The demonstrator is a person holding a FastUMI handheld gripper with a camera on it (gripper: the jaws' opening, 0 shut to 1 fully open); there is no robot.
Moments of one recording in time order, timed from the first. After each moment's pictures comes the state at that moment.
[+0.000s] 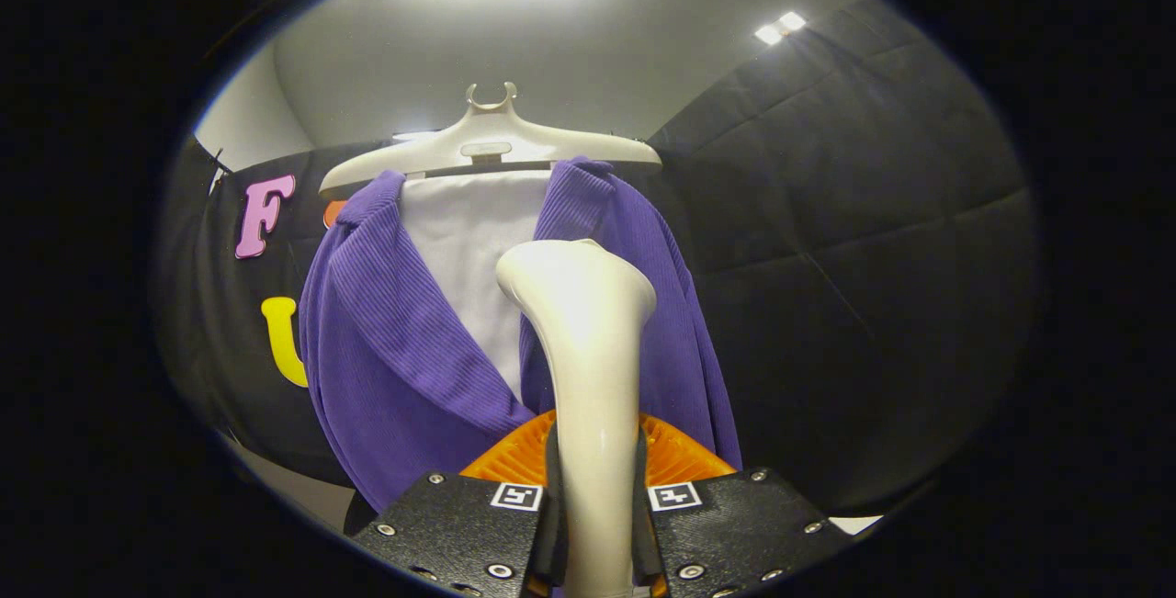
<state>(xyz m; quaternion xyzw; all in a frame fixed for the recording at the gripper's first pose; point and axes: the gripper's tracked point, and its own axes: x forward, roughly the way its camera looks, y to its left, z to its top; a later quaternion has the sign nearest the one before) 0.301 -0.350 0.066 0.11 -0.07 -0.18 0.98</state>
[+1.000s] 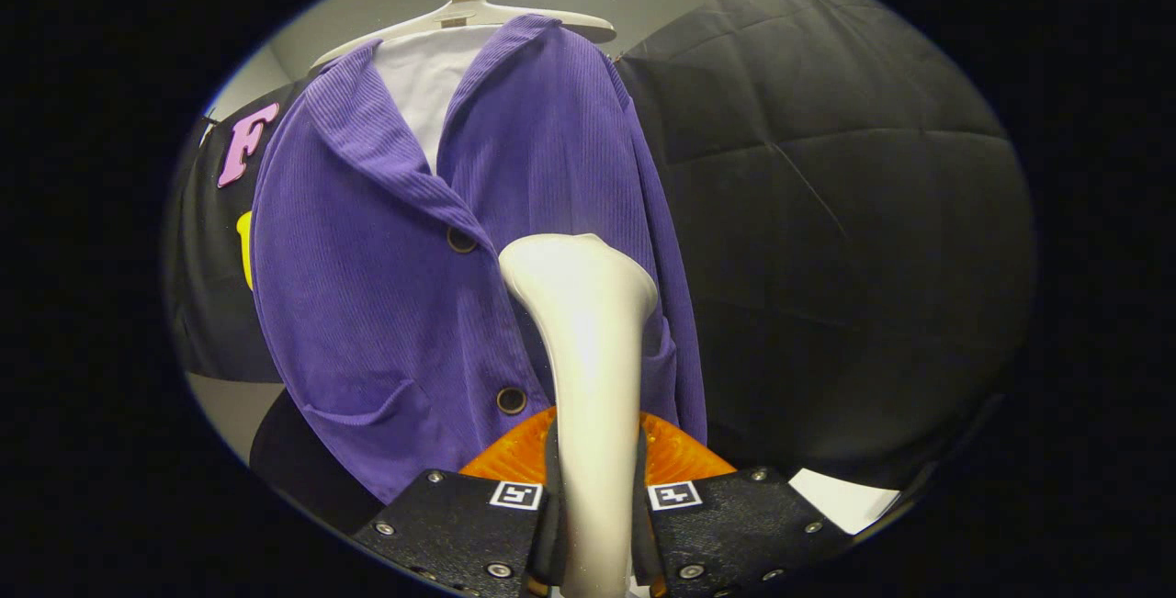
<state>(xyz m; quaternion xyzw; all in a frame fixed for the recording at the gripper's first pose) 0.279 -0.357 -0.095 0.13 0.07 -0.19 0.97</state>
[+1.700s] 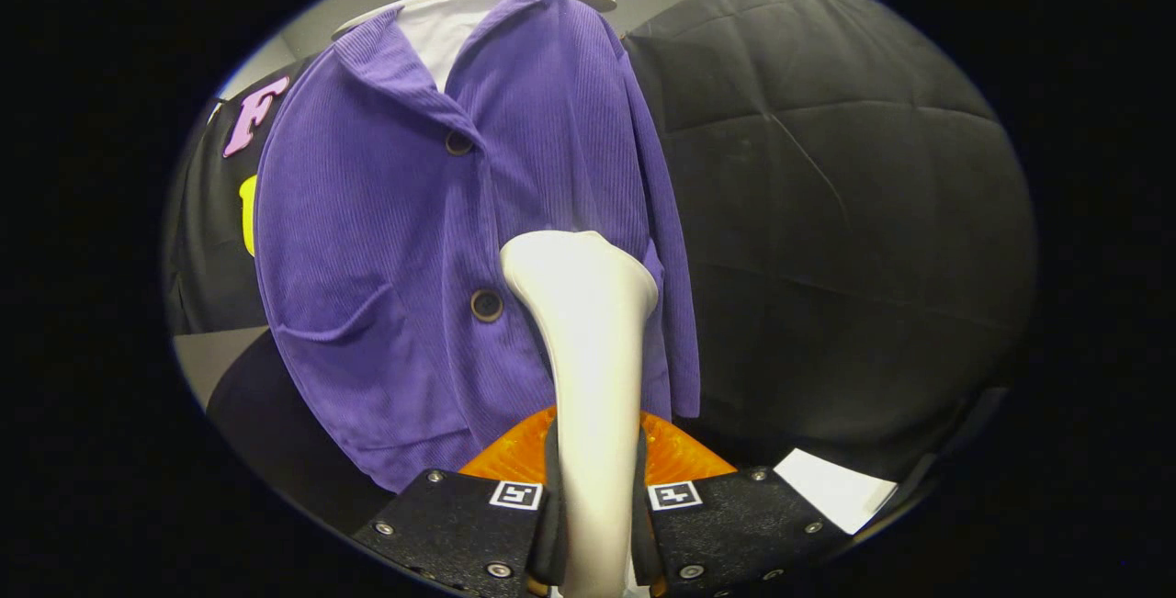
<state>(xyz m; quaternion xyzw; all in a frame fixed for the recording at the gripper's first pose) 0.268 -0.350 -0.169 0.12 0.11 -0.19 0.97</state>
